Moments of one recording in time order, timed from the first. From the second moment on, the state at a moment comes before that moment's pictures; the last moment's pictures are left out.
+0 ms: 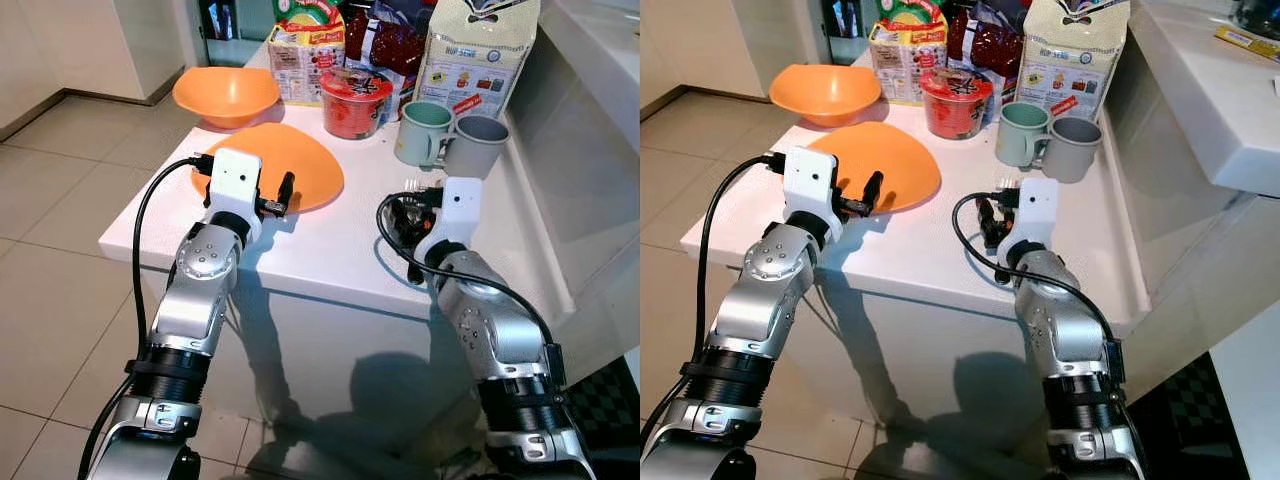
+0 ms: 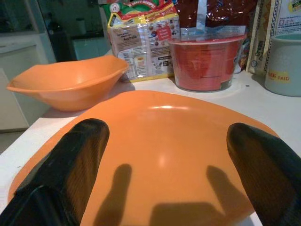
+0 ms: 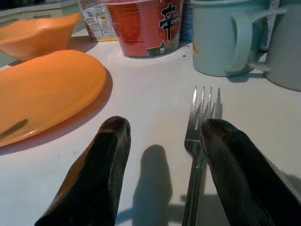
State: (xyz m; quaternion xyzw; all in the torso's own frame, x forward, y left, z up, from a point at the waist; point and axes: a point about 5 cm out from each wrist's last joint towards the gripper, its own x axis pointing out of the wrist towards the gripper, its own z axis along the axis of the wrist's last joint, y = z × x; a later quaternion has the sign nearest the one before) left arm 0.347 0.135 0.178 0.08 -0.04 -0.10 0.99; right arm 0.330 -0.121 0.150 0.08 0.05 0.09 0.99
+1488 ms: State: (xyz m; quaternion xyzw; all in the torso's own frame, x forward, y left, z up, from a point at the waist) left arm 0.350 0.119 0.183 0.08 -0.05 -0.12 0.99; right arm 0.355 -0.142 0.173 -0.13 0.13 0.11 0.98
